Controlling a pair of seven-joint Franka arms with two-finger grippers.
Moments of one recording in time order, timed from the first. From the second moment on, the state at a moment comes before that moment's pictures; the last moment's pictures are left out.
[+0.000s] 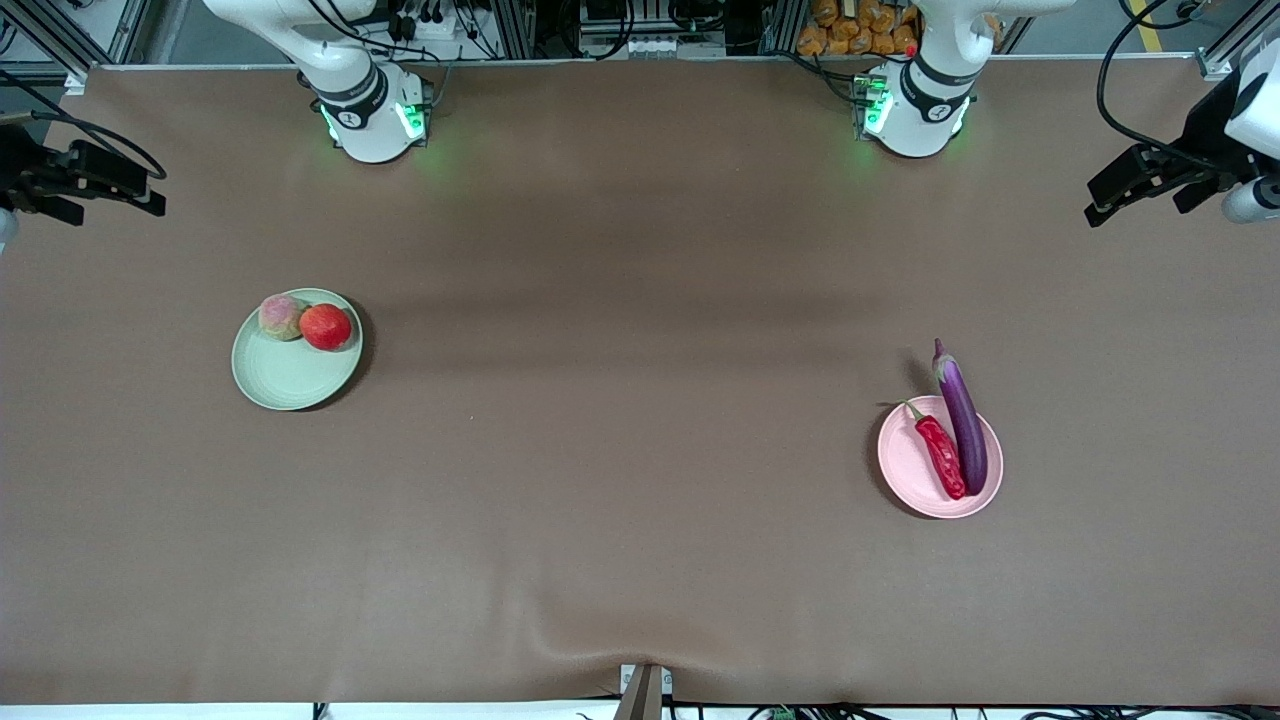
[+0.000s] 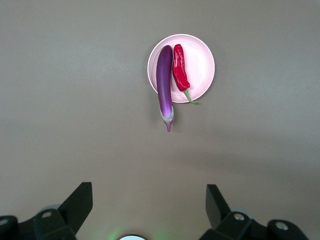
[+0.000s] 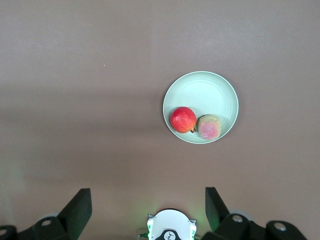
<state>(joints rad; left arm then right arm) -0.10 -0.17 0.01 -1.70 0.01 1.55 -0.24 0.02 -0.04 -0.08 -1.52 0.11 1.32 -0.10</state>
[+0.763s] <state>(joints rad) -0.09 -0.17 0.02 -1.70 -0.01 1.59 -0.13 -0.02 -0.03 -0.06 -1.42 0.04 1.29 -0.34</state>
